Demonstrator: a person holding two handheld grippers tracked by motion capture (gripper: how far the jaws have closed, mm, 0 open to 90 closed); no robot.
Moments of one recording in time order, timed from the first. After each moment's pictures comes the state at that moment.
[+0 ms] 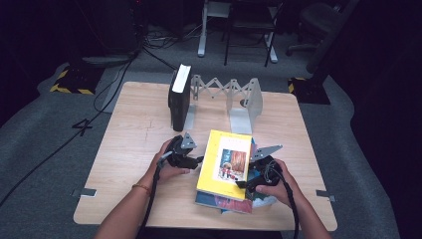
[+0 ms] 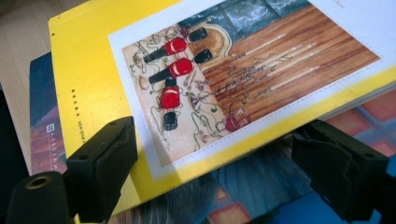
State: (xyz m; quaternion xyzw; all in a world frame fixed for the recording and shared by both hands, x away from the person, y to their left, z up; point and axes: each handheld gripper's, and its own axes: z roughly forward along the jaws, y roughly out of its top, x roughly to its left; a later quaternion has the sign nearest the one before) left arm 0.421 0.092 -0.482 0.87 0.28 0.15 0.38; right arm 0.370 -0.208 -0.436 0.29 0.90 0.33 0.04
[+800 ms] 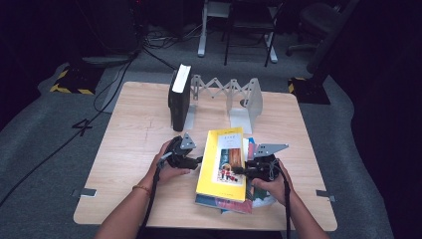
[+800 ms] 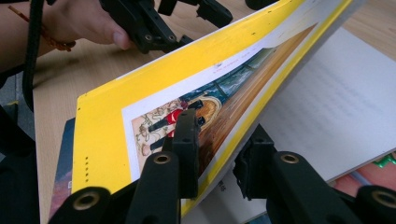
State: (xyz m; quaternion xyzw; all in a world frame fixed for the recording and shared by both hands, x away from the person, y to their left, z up) left arm 0.422 0.093 -0.486 0.86 0.29 0.15 0.38; right arm 0.377 -0.208 -0.436 0.26 0.85 0.45 0.04
